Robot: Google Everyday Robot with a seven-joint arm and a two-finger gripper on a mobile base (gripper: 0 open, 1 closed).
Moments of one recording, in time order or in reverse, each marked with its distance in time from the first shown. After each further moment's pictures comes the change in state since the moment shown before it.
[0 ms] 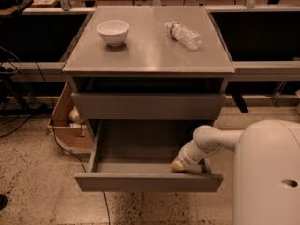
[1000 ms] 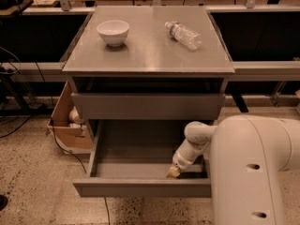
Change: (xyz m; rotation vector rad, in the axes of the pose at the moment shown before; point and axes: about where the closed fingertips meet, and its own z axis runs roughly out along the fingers) arm 0.006 0.042 0.025 -0.244 0.156 0.028
